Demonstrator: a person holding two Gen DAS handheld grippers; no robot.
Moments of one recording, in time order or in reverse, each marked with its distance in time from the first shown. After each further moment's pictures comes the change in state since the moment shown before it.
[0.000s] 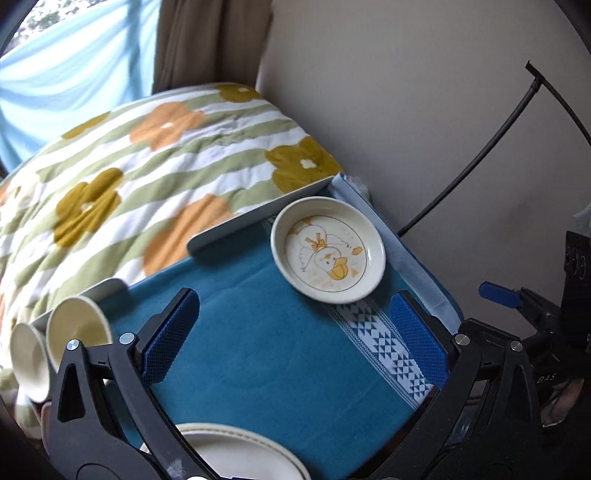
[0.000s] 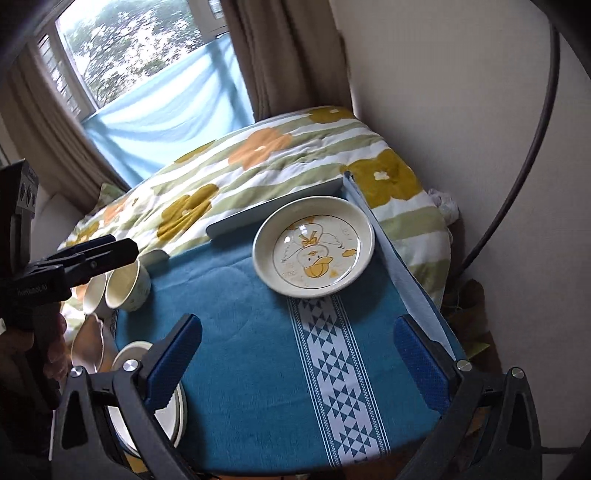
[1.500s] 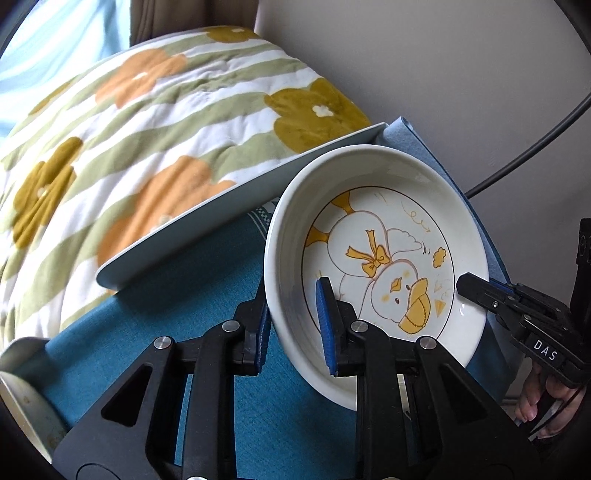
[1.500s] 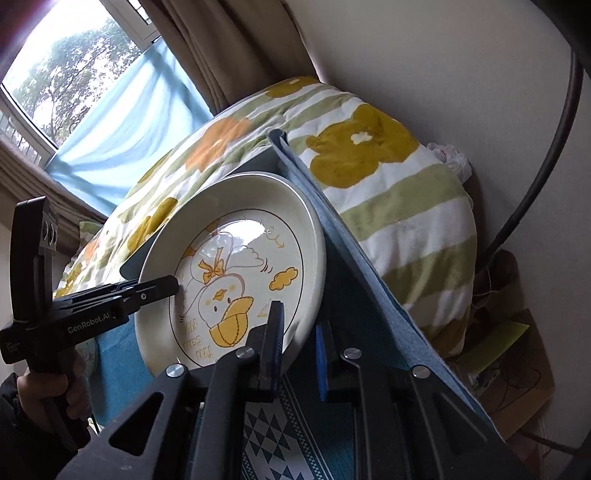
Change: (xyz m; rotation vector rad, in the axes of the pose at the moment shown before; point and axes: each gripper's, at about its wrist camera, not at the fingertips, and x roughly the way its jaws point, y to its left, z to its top) left arm 0.173 0.023 0.024 -0.017 0.159 0.024; right arm 0.127 -0.061 0.036 0.085 0.031 0.018
